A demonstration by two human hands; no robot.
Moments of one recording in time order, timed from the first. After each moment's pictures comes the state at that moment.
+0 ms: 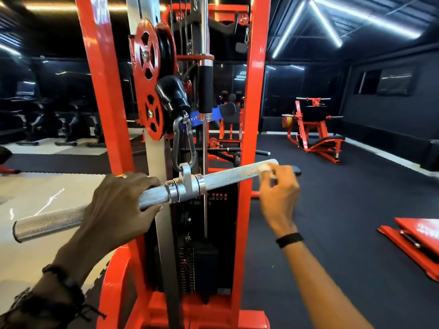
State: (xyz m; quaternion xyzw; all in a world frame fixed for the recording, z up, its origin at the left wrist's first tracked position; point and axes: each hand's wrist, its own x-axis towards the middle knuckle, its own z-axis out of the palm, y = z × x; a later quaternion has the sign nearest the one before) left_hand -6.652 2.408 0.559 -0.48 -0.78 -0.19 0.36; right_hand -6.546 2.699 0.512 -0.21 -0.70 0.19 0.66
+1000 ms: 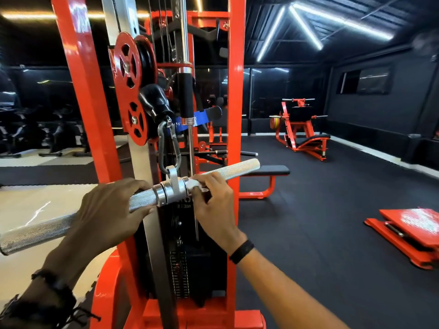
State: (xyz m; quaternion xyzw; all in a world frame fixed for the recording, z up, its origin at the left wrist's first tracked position) left_hand -6.640 2.413 0.562 -0.44 -0.81 -0.21 0.33; right_hand -6.553 2.604 0.520 0.00 -0.78 0.29 0.56
